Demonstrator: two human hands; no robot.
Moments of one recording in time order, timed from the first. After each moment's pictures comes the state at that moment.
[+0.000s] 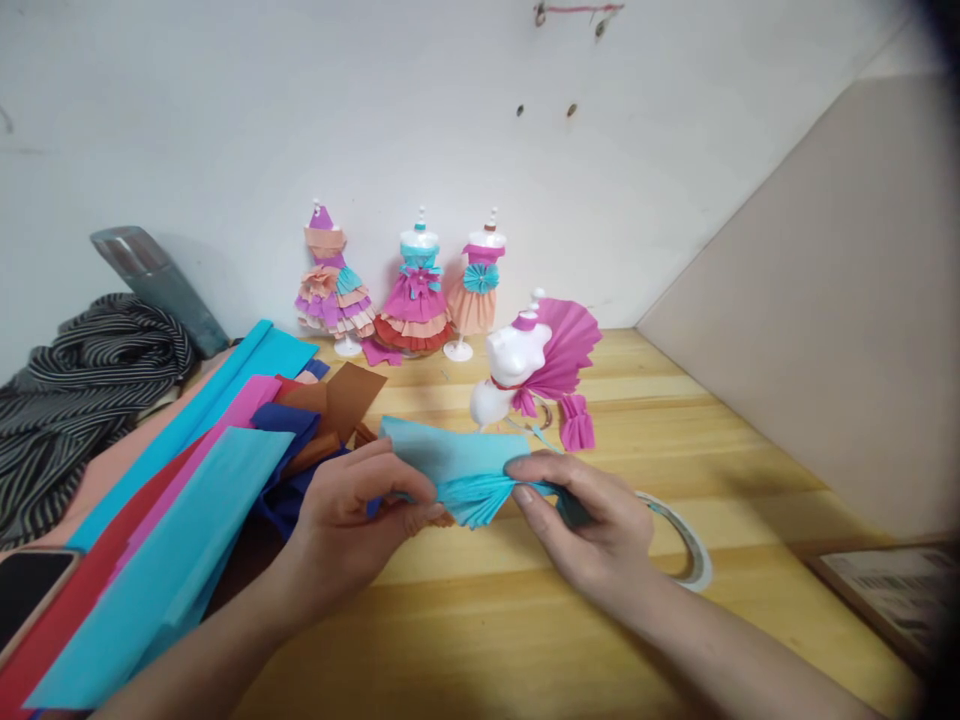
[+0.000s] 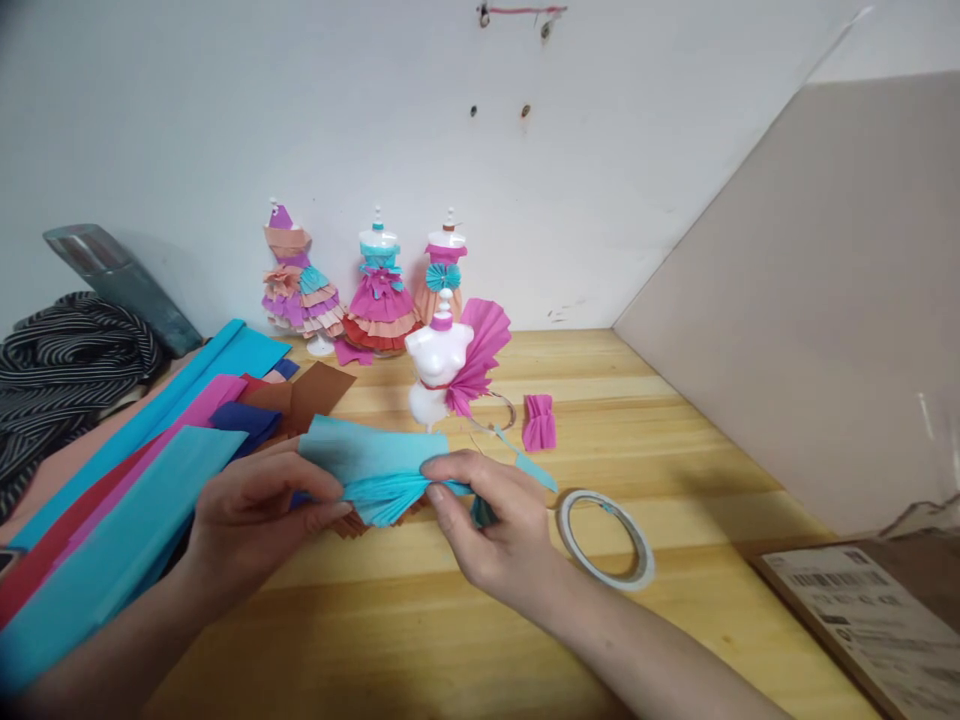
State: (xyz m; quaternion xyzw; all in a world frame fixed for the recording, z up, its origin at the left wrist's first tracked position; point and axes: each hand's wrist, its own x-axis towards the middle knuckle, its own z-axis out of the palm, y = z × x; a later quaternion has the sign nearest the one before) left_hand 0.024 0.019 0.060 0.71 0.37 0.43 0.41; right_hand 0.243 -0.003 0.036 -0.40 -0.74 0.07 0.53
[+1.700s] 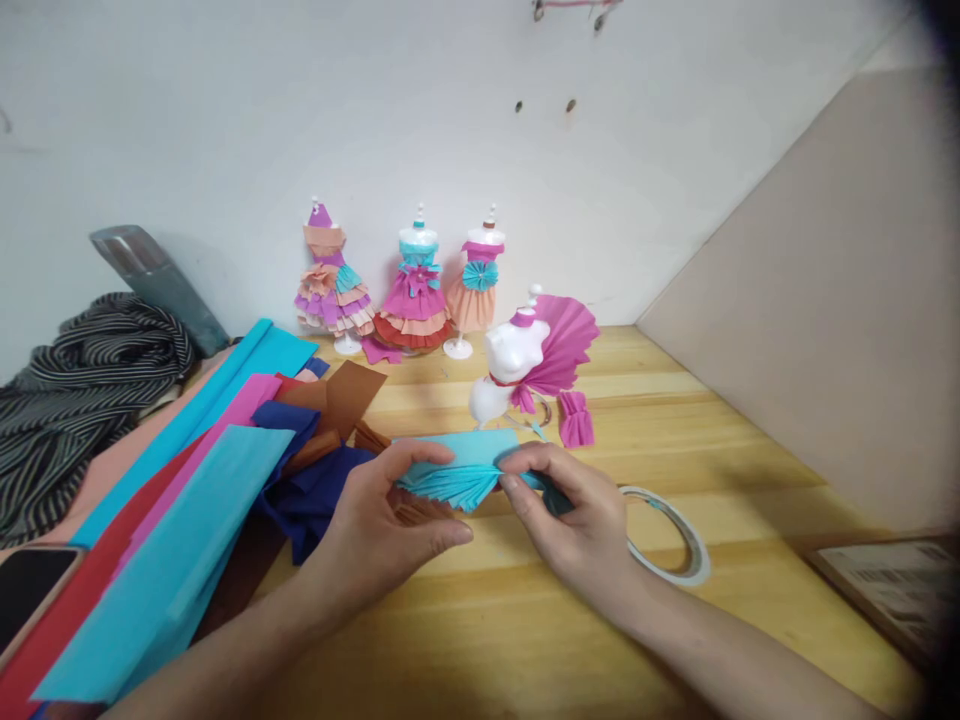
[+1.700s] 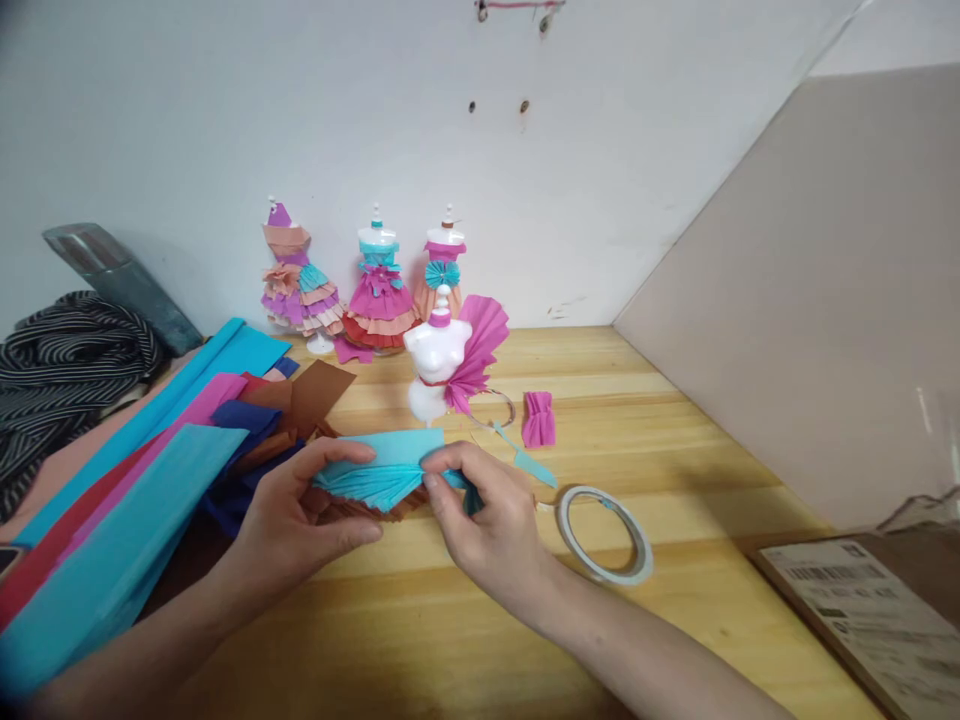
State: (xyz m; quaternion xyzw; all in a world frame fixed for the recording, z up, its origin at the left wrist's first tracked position) left_hand 0.047 0.012 0.045 0.55 0.41 0.42 0.59; right_hand 0.235 -0.002 0.031 -0.45 -0.72 0.12 0.52
